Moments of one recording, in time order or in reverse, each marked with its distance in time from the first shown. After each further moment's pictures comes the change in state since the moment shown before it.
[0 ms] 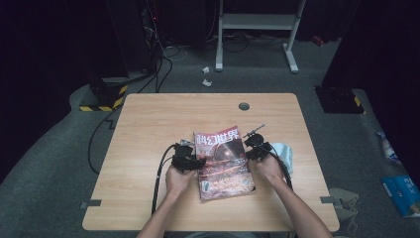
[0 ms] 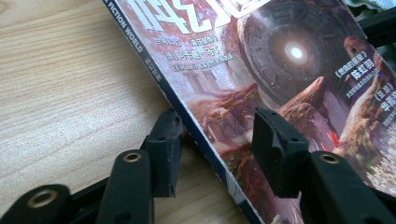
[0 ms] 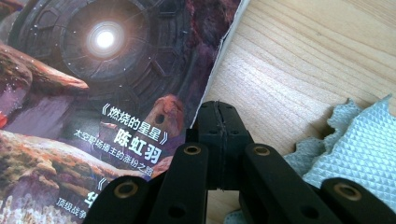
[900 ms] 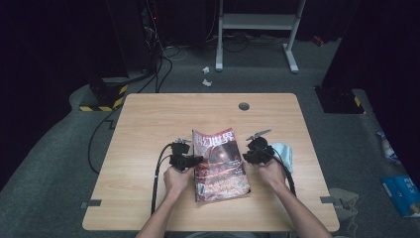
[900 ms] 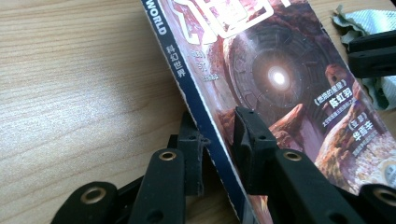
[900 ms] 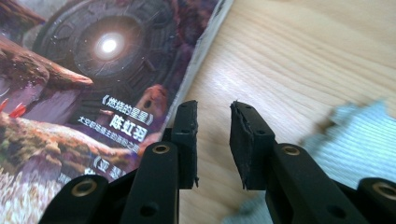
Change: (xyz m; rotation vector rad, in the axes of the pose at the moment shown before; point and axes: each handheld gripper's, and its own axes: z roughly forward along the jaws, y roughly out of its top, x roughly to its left) left arm 0.005 0.005 -0.009 0.009 -0.043 -0.115; right arm 0.003 -0.019 -0.015 -0.138 0.041 -0.017
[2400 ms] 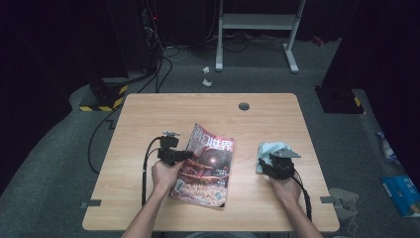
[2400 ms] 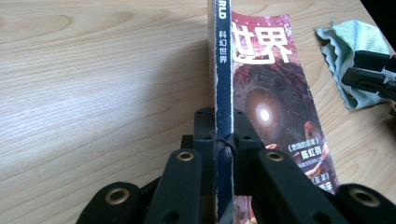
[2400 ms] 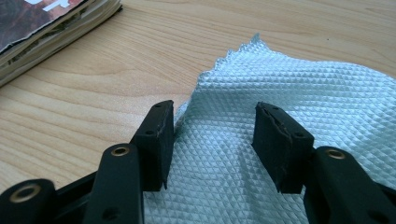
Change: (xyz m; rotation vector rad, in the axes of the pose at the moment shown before) left arm 0.014 0.018 -0.042 0.026 -0.025 -0.003; right arm -0.030 -0.085 -0.003 -0.336 -0.146 0.101
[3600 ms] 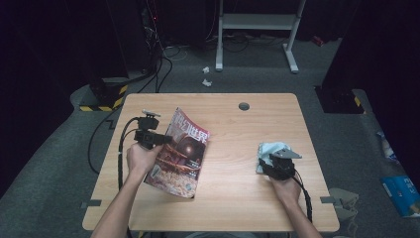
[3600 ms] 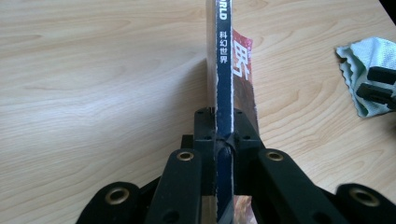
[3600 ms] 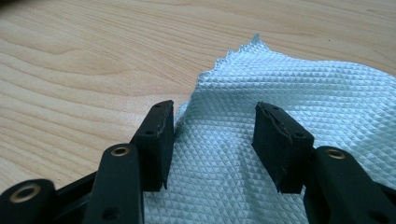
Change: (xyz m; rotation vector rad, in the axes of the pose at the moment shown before) left arm 0.015 0.051 -0.081 0.048 0.140 0.032; right arm -0.002 -0.002 0.000 -0.014 0.013 -0.001
